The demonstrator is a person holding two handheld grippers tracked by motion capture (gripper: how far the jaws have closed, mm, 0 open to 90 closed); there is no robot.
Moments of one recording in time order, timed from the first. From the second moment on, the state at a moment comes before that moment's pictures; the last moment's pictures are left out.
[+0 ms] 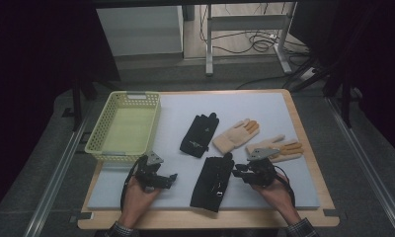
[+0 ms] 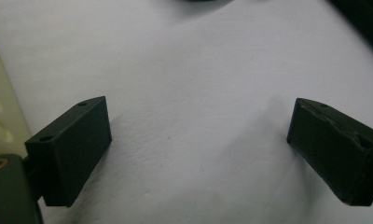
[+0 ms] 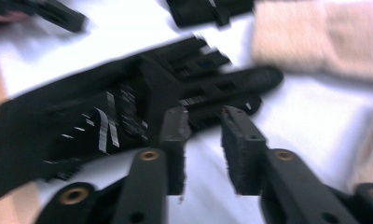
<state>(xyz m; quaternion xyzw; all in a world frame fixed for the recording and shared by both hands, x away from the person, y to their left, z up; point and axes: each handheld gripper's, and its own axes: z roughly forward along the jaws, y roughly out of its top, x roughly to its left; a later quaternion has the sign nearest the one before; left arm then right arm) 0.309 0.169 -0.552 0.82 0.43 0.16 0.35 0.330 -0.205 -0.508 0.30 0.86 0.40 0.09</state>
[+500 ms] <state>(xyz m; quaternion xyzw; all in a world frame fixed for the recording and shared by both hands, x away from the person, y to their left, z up) 0.309 0.169 -0.552 0.82 0.43 0.16 0.35 0.350 -0.179 -0.528 0.30 0.87 0.37 0.11</state>
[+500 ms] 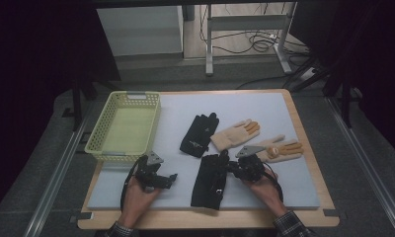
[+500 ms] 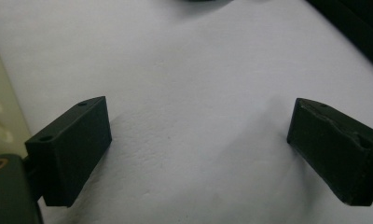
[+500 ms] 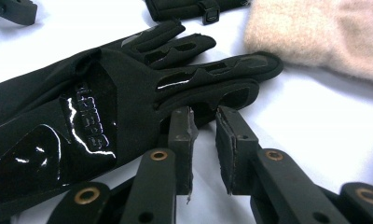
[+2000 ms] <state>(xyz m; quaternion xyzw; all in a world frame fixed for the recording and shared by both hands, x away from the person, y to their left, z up) 0.309 0.169 -0.552 0.82 0.43 0.16 0.35 0.480 -0.073 -0.528 0.34 0.86 0.35 0.13</state>
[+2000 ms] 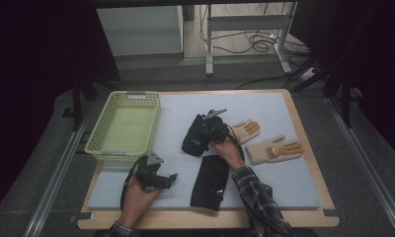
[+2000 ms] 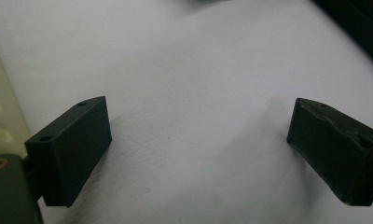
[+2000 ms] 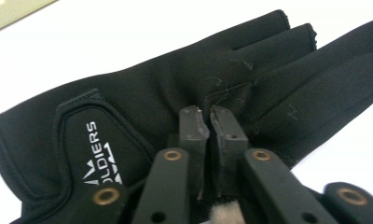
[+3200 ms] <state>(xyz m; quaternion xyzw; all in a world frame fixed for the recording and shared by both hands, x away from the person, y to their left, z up) 0.309 0.169 -0.552 0.82 0.43 0.16 0.35 0.358 -0.110 -0.445 0.32 0.85 0.42 0.09</state>
